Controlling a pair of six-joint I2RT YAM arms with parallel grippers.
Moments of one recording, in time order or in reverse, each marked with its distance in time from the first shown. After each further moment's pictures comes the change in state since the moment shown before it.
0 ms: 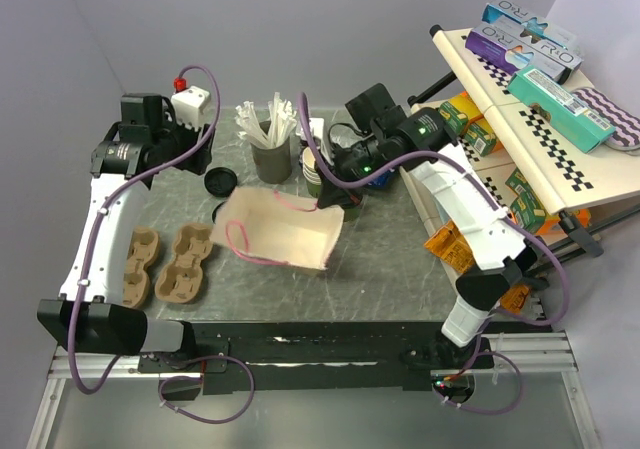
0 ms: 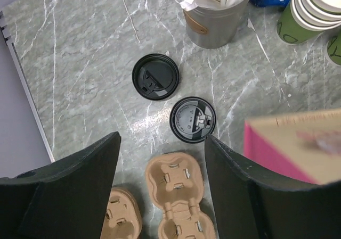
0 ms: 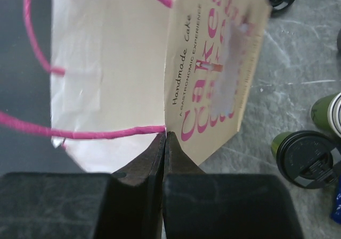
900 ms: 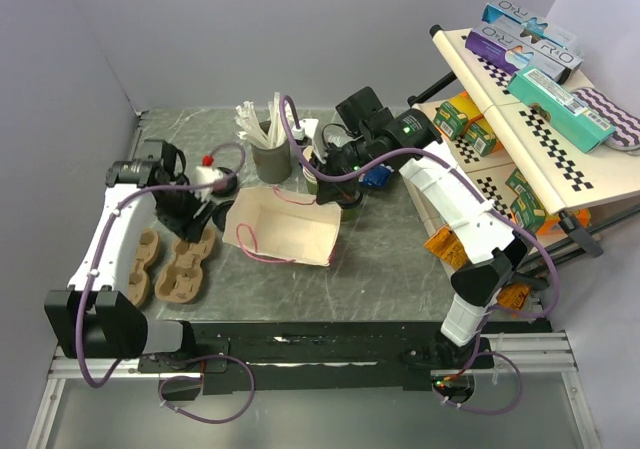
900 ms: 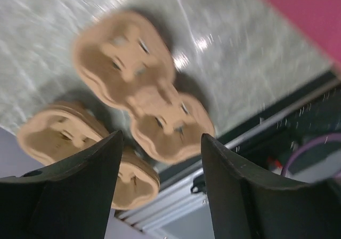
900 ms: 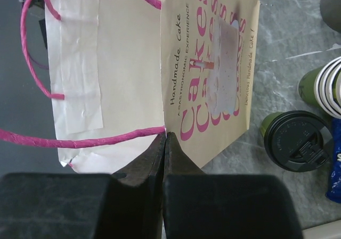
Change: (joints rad) left arm 0.056 -0.014 -0.257 -0.388 0.021 0.349; right arm 0.000 0.046 -0.034 0.067 0.116 0.065
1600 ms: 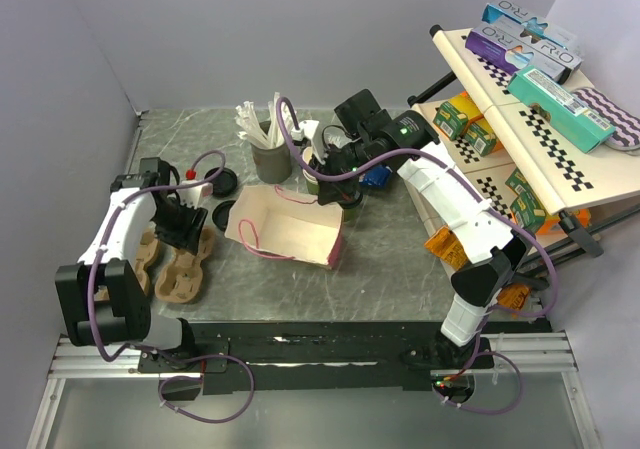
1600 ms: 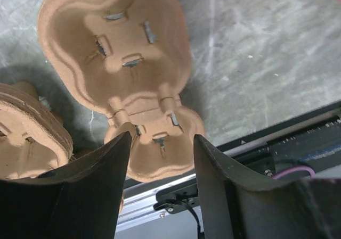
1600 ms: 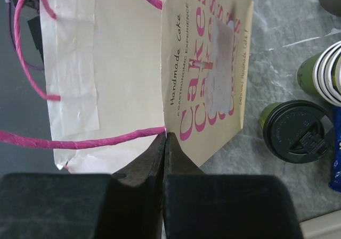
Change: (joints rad) left arm 0.120 0.072 -0.196 0.135 0.013 -0.168; right arm 0.000 -0.002 -0.031 0.018 0.047 0.033
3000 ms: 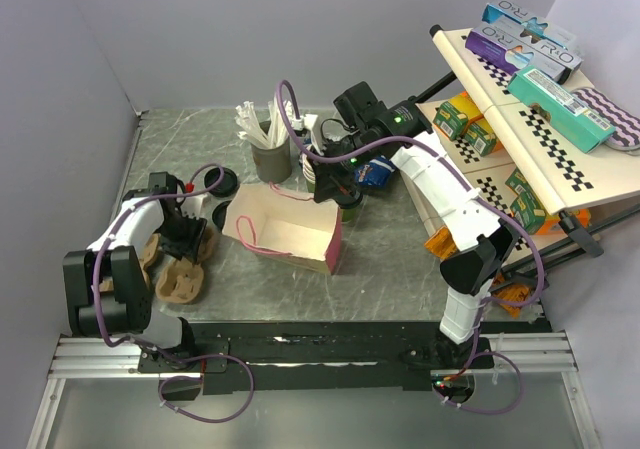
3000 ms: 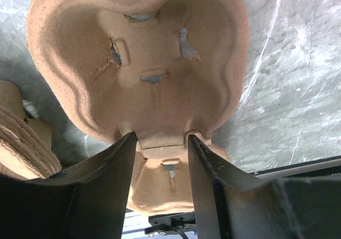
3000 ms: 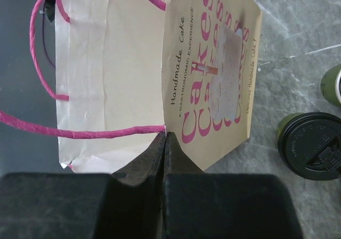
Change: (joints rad) left arm 0.000 0.051 -0.179 0.223 -0.111 -0.118; right arm -0.043 0.093 0.097 -0.061 -0.124 0.008
